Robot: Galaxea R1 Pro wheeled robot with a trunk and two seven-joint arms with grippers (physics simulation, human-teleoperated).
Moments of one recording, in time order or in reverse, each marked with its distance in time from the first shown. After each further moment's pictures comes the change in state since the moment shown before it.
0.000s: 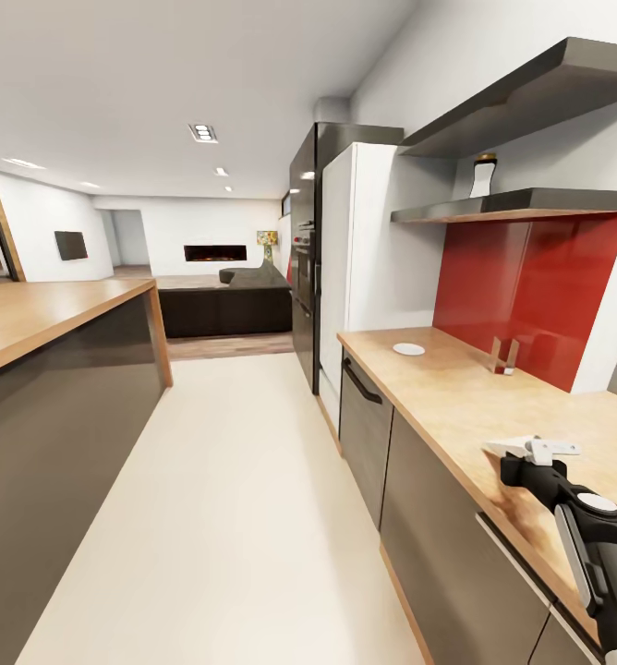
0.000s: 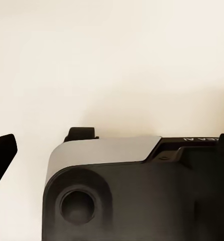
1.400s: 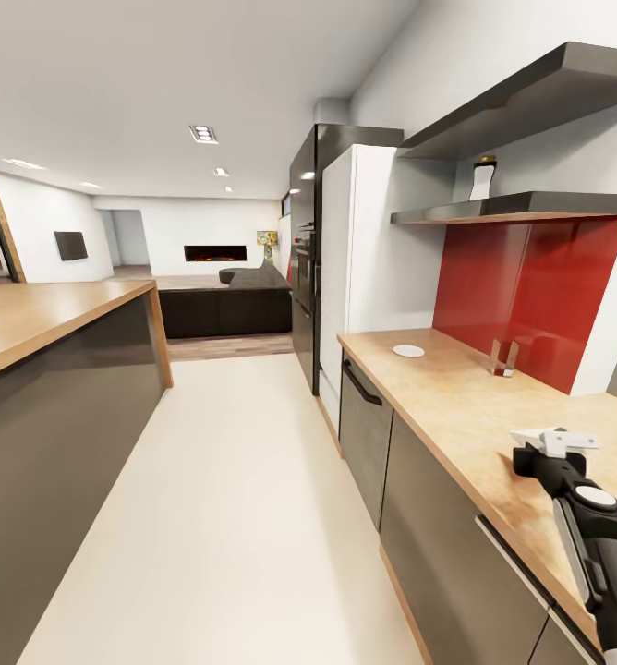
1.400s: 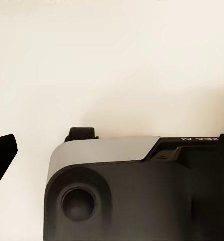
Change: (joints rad) left arm 0.000 0.000 0.000 -0.001 0.000 0.000 0.000; right arm 0.000 0.002 0.022 -0.059 0.002 0.003 -0.193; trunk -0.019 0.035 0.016
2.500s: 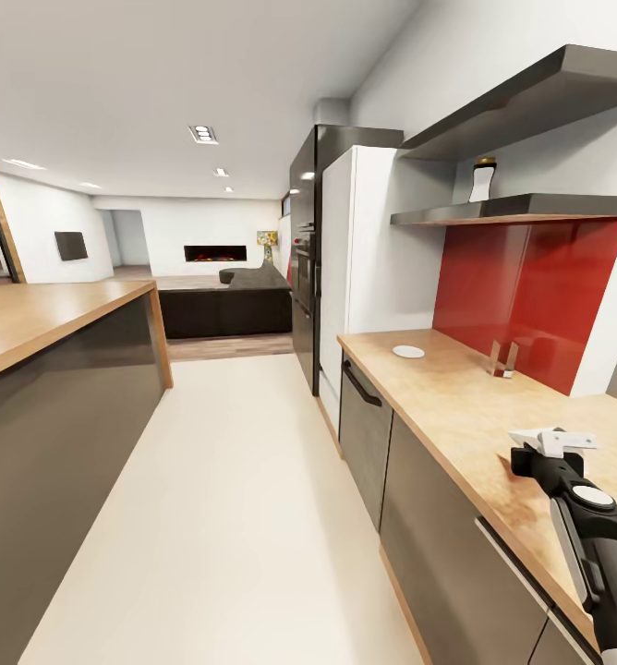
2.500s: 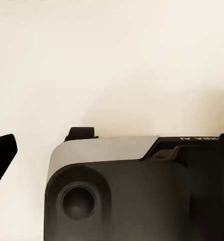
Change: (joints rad) left arm 0.000 -0.001 -0.001 -0.001 0.001 0.000 0.000; right arm 0.000 0.004 0.009 -0.001 -0.004 0.003 -0.010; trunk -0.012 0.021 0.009
